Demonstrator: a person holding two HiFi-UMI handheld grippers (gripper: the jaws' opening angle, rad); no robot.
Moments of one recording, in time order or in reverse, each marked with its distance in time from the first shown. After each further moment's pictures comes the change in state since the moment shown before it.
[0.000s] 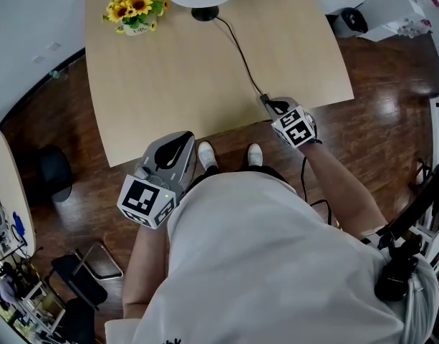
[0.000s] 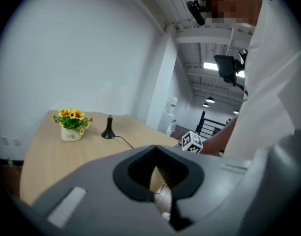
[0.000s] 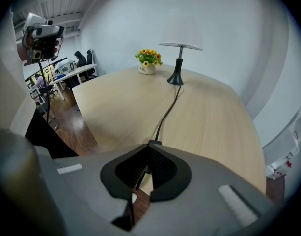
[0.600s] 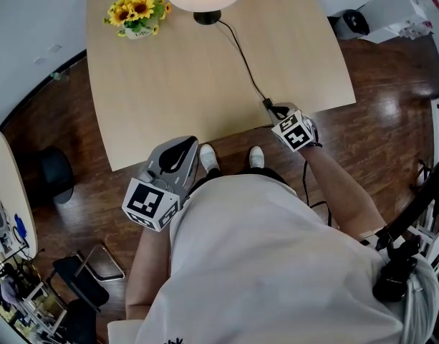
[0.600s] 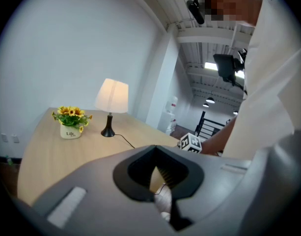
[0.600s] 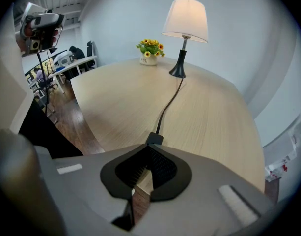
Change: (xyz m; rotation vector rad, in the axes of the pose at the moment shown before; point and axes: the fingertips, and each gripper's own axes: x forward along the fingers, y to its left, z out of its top) left arm 0.005 0.005 -0.006 -0.017 0.009 -0.007; right arm 0.010 0.000 -0.009 -0.040 0.069 -0.008
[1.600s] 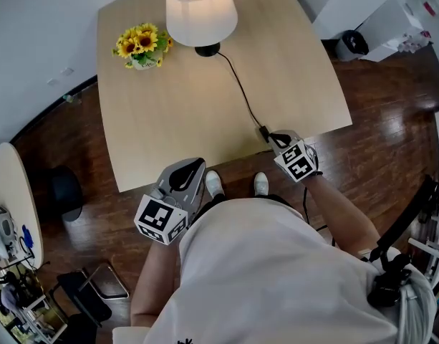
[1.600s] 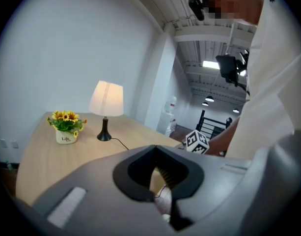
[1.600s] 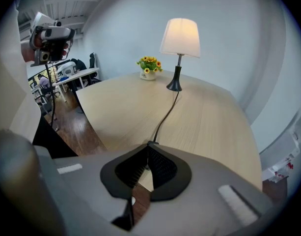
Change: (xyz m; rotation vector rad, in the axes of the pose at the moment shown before) left arm 0.017 -0.016 0.007 0.033 -0.006 -0.003; right arm -0.032 0.003 0.012 0.036 -0.132 0.015
